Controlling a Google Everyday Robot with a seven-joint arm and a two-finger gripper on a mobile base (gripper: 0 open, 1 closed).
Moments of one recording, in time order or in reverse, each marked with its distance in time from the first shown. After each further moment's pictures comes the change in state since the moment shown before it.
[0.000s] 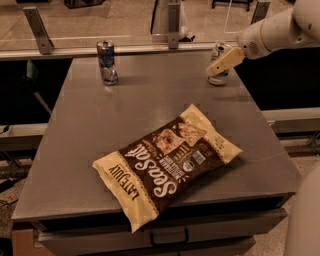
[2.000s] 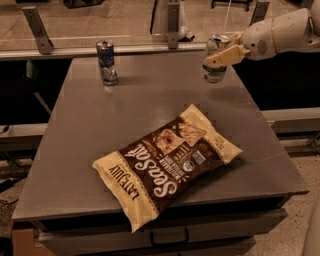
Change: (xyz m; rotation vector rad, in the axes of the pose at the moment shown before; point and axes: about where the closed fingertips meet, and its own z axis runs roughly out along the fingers) arm -0.030 0.055 -0.027 -0.236 -0.197 0.019
